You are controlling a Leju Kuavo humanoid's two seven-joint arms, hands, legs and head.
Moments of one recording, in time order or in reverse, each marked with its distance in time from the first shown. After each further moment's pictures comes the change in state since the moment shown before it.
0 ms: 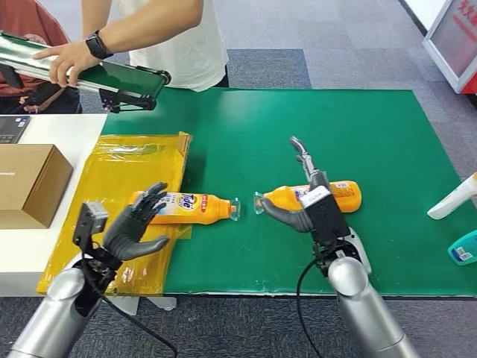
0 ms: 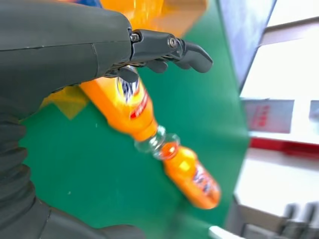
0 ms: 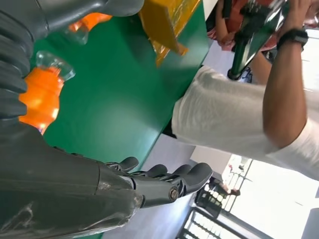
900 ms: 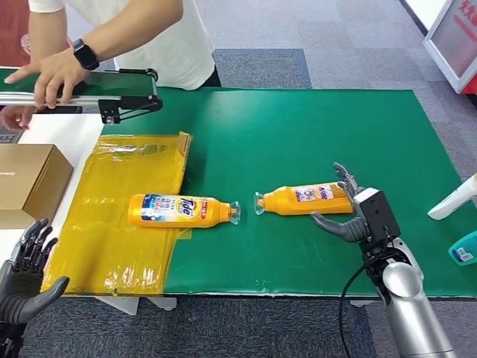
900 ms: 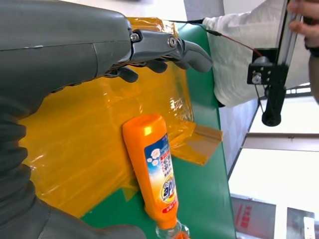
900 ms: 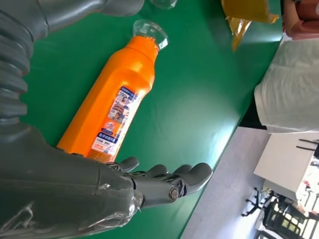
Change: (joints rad) left arm 0.477 0.068 0.485 -0.421 -0.047 0.030 -0.093; right arm 0.098 -0.129 -0.255 0.063 -0.151 0.237 0.063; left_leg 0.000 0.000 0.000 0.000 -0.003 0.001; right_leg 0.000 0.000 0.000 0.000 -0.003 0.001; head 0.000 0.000
